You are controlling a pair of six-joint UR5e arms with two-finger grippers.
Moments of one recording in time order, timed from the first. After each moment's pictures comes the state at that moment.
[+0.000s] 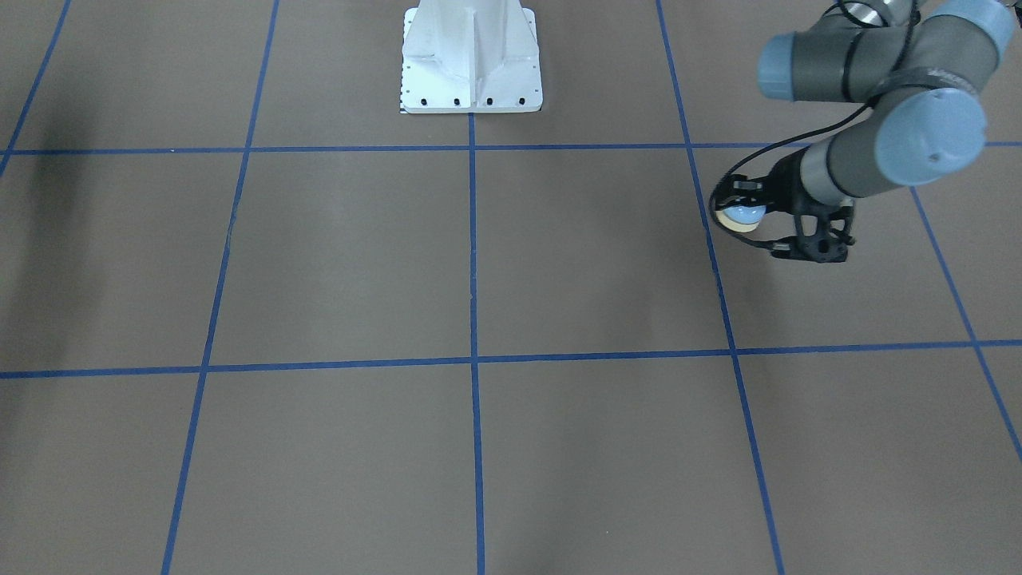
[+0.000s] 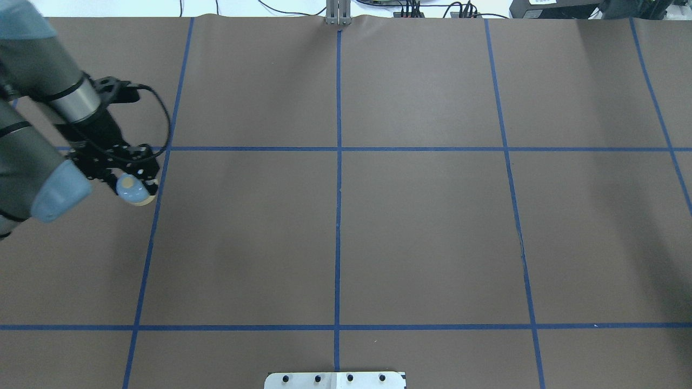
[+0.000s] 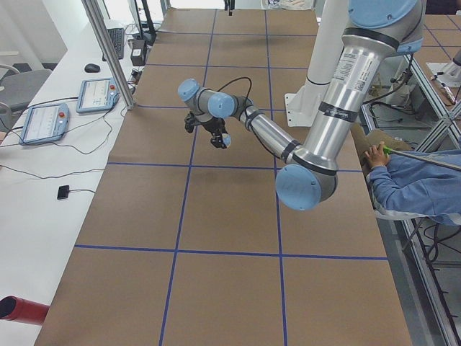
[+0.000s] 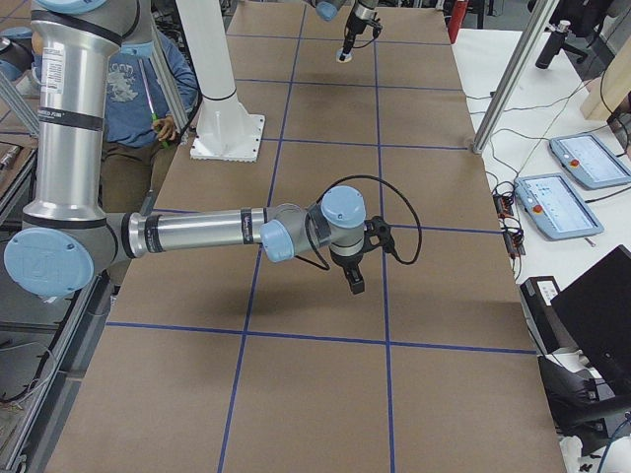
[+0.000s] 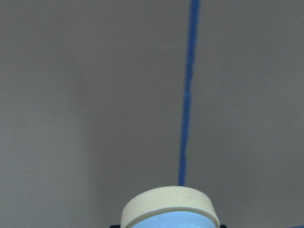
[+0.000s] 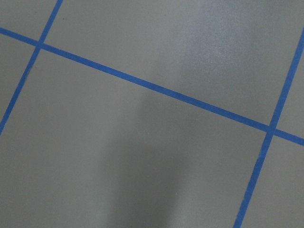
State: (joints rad) left arm -0.91 -2.02 -1.76 -1.22 -2.48 -0.59; right arm 1.39 -1.70 1.80 -1.31 2.37 0.01
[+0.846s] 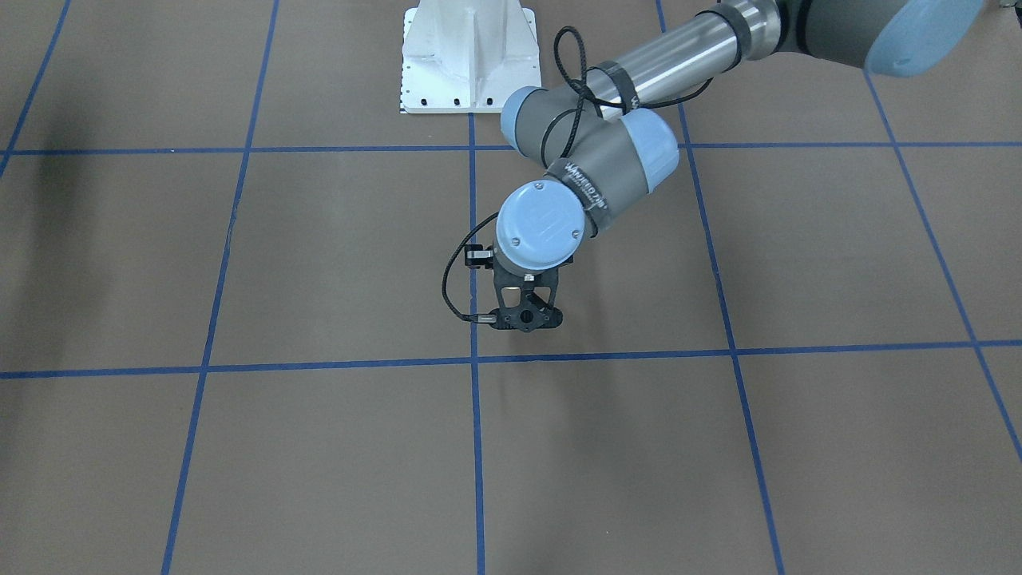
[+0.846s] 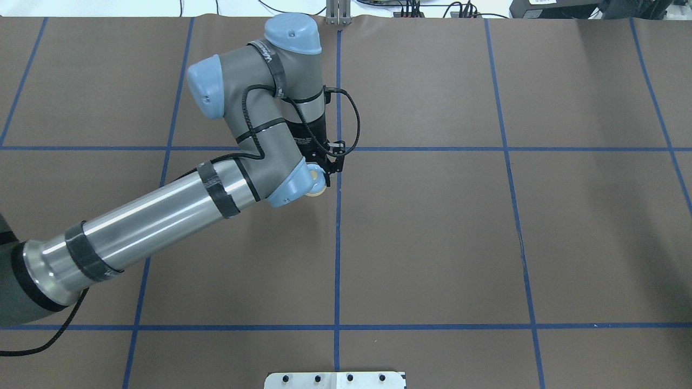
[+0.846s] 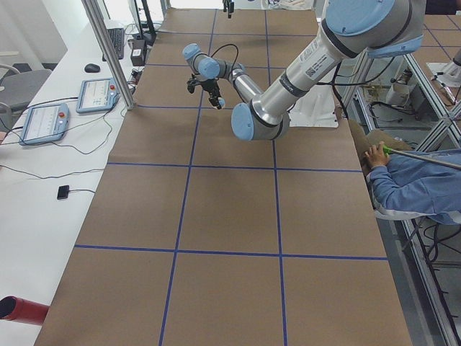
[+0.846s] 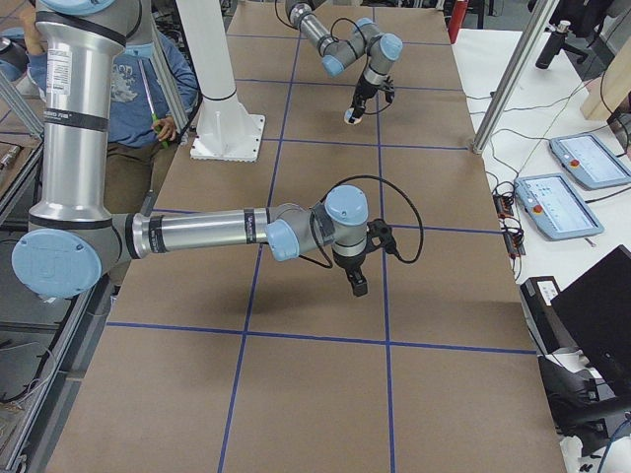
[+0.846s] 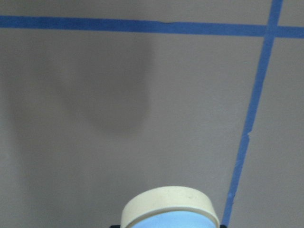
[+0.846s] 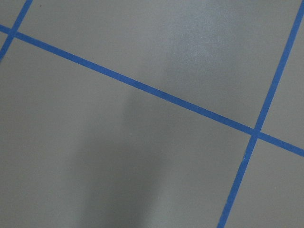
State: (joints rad) left arm -0.68 -2.60 -1.15 -1.44 -2.34 -0.93; right arm 1.36 -1.70 1.79 -1.31 2.32 0.01
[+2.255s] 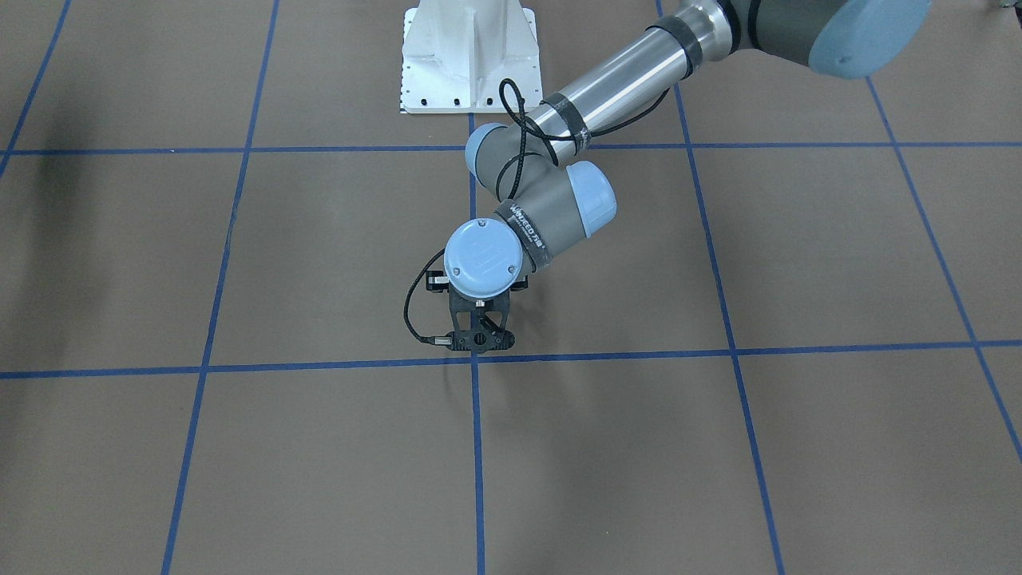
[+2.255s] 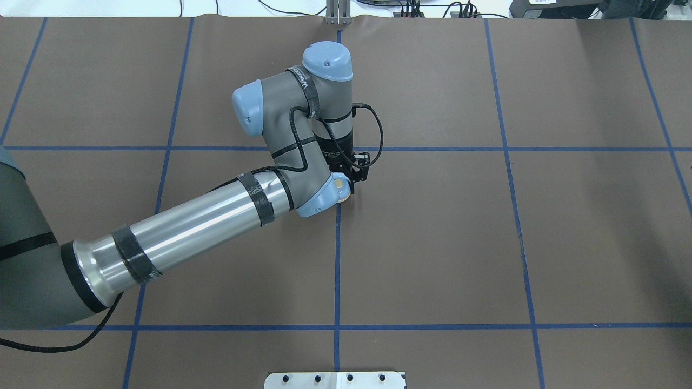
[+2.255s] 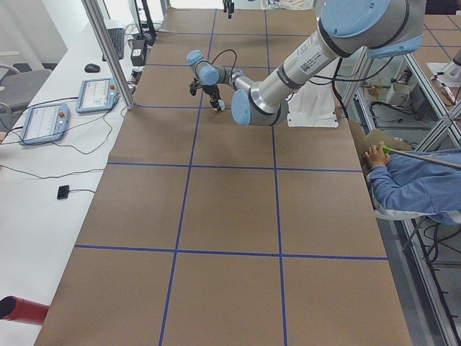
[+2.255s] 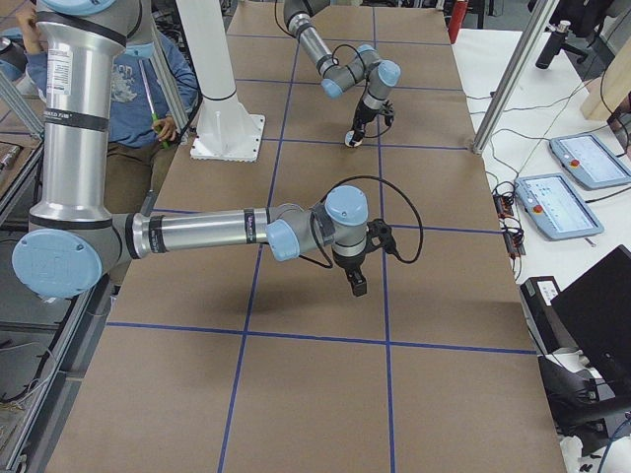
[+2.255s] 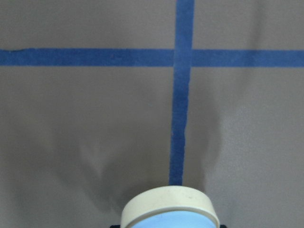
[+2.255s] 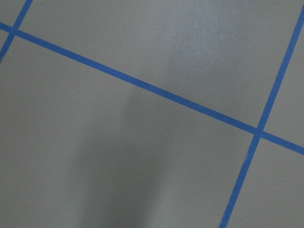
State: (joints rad) left arm -0.63 -2.69 -0.91 -1.66 -2.31 -1.01; right arm 1.35 -1.70 1.79 -1.31 2.32 0.01
